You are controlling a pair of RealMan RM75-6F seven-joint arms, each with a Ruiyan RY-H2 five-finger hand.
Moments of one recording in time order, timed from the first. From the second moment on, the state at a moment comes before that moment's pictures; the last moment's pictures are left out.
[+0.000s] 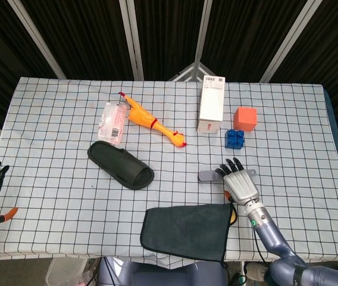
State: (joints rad) left arm -0.05 -1.14 -0.07 -1.68 1.45 1.49 0.28; right arm 0.49 -1.47 0.20 -1.58 -1.19 0.94 -0.60
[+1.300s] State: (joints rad) left arm -0.06 -1.13 -0.07 -1.68 1.41 1.49 0.28; right arm 0.63 -1.53 0.17 -1.51 -1.11 0.93 -0.66
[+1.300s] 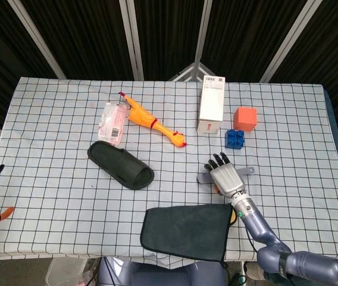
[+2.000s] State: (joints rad) left arm -0.06 -1.13 -0.07 -1.68 1.41 1.49 0.28; right arm 0.65 -1.56 0.14 -1.47 -1.09 0.94 -0.65
